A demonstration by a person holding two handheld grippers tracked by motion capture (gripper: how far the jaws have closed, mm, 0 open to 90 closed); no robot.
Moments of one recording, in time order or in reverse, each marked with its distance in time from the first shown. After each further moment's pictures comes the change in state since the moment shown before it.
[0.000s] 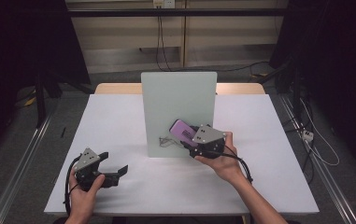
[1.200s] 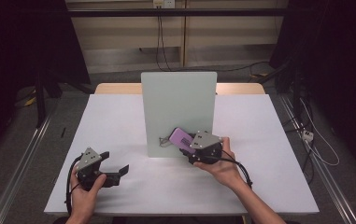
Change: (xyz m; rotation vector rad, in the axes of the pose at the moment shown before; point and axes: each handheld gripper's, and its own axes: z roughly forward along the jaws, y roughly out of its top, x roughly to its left) left arm -0.001 0.001 0.002 0.007 -0.004 0.008; right arm 0.012 -0.012 0.007 0.056 0.051 0.007
